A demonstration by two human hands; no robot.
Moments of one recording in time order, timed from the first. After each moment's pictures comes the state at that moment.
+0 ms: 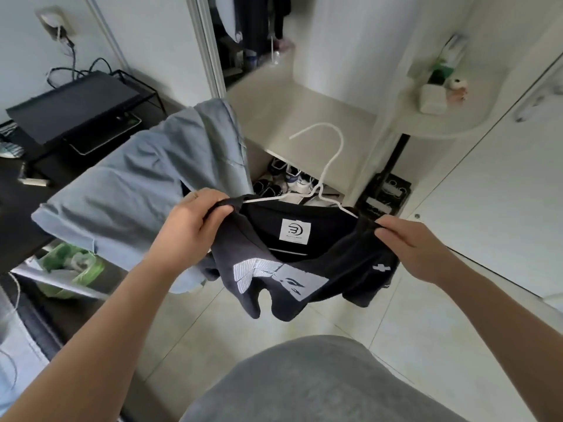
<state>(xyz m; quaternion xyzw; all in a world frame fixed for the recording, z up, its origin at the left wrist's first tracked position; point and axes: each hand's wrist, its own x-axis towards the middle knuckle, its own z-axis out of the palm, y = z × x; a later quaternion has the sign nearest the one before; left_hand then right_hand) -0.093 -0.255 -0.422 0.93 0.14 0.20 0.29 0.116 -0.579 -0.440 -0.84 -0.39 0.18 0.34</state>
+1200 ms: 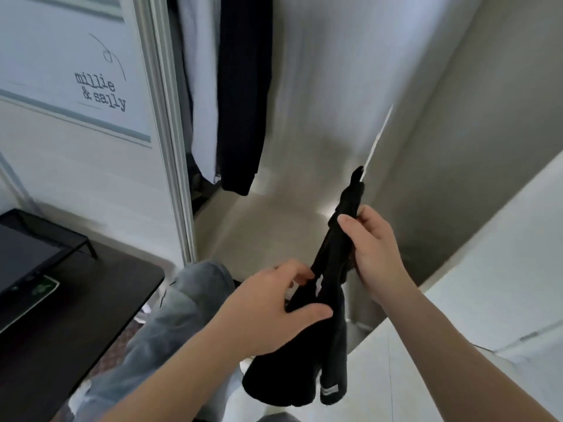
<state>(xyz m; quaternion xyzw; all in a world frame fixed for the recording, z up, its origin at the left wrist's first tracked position) 0.137 -0.056 -0.354 0.91 -0.08 0.01 0.41 0.240 -0.219 -0.319 -0.71 -0.12 0.01 0.70</state>
